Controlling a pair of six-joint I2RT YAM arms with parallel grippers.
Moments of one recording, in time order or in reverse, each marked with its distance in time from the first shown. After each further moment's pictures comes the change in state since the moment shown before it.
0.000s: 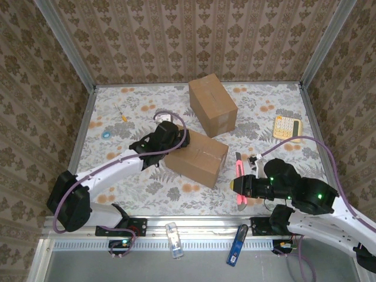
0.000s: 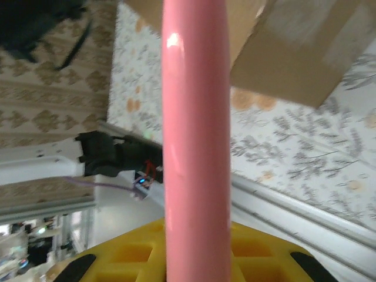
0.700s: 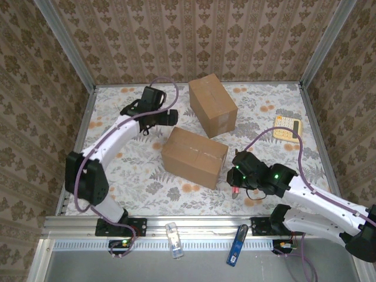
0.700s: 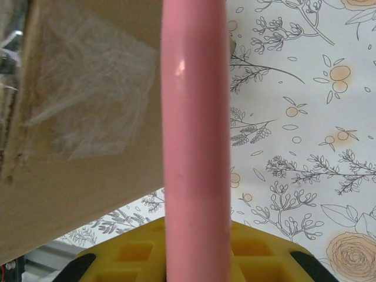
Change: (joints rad) left arm 0.310 0.295 0.462 -0.299 0.278 0.346; right arm -0.056 0.341 -0.081 0.075 0.254 -0.055
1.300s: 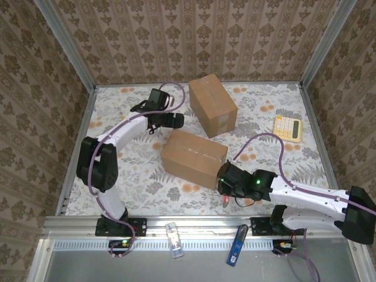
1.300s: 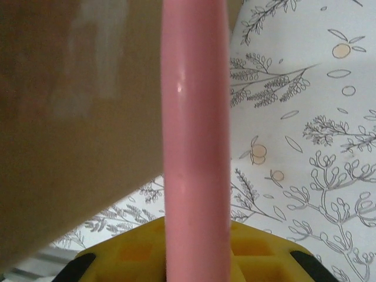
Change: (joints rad) left arm 0.013 0.129 -0.032 0.099 0.130 0.039; right arm 0.178 0.152 -0.063 0.134 0.059 0.205
